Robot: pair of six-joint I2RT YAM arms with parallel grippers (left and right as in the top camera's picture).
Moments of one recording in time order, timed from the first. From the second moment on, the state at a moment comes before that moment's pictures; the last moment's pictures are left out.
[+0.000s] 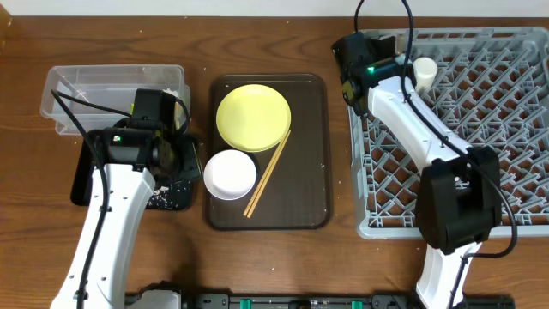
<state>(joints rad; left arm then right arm) -0.07 1.33 1.18 -1.20 -0.01 -0.33 0.36 2.04 1.66 -0.89 0.95 0.21</state>
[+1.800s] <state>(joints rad) -0.07 1.33 1.18 -1.20 -0.01 -0.33 0.55 1.99 1.64 -0.66 -0.08 0.24</state>
